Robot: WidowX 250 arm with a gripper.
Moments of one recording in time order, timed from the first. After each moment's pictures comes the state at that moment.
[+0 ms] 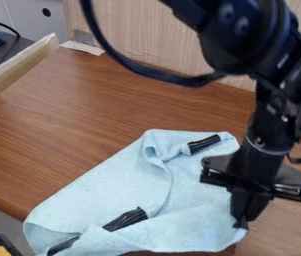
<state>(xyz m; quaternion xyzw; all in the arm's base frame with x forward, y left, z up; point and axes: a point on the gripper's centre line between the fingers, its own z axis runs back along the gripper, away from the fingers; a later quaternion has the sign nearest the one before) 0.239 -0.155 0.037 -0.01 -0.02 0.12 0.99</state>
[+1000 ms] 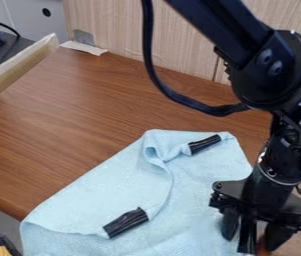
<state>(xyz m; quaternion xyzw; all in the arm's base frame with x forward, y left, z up) 0.230 -0.168 0.011 0.01 0.02 0.09 1.00</state>
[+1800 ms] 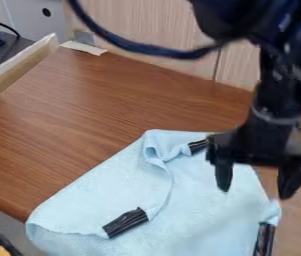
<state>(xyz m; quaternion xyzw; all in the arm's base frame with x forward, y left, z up) 0.249 -0.151 0.079 -0.04 -0.05 0.15 0.99</state>
